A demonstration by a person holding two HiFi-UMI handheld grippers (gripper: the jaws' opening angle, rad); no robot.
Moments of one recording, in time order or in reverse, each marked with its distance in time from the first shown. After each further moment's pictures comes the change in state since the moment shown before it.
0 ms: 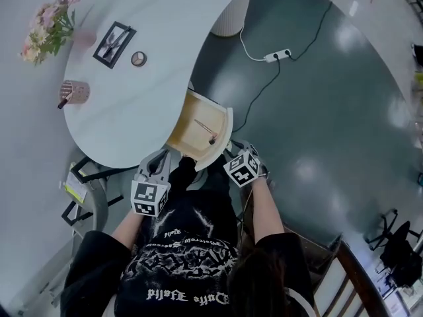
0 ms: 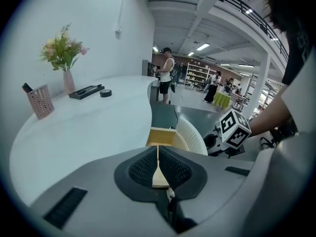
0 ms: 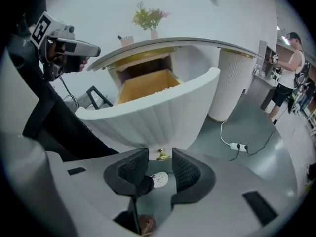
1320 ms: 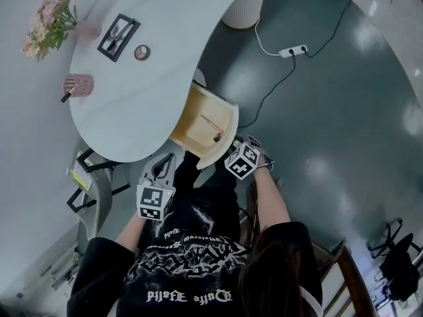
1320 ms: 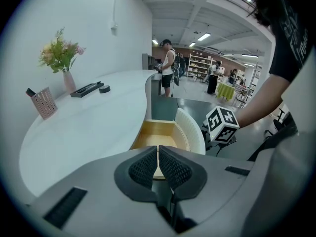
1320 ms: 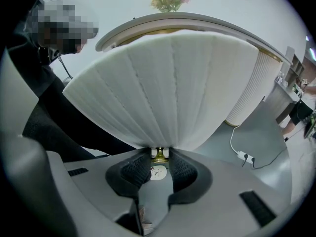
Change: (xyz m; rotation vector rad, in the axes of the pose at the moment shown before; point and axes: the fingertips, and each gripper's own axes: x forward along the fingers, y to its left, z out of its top) left arm 0.003 -0.018 -0.017 0.037 0.084 0.058; right arm 0.041 -0.004 -0.013 -0.190 0.105 0.105
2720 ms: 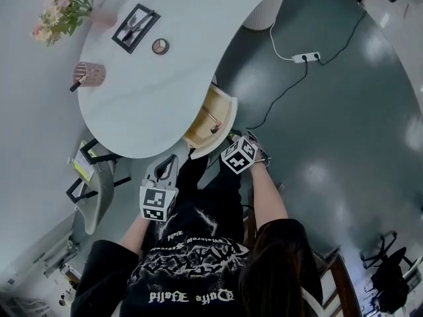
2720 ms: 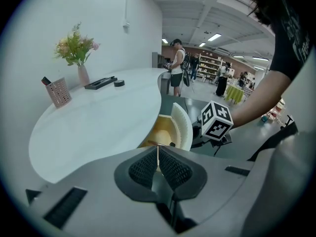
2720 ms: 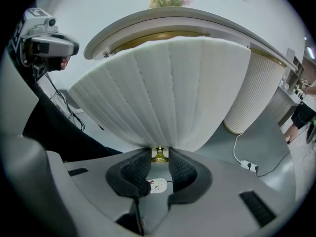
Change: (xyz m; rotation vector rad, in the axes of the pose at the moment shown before) left arm -0.013 0.028 -0.024 -0.087 0.014 0.074; right arm 0.027 0.001 0.064 0.003 -0.061 0.002
